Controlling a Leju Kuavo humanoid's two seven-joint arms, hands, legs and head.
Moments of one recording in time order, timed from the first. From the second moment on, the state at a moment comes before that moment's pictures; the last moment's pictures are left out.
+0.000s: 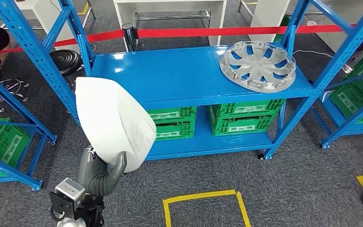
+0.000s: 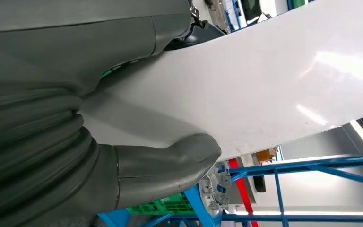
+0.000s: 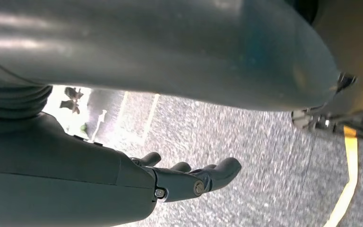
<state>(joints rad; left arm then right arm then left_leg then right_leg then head) 0.00 -0.04 -0.48 -1.69 -0.10 0.00 -0.49 -0.06 0.09 -0.84 -0.18 0.92 0.00 0.30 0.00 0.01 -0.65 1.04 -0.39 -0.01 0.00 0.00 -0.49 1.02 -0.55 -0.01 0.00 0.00</state>
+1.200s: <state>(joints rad) -0.04 -0.07 -0.48 -1.60 -0.03 -0.07 -0.47 -0.06 0.07 -0.79 -0.18 1.00 -0.05 0.22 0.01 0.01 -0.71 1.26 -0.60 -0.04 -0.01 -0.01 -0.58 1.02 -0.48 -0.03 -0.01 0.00</state>
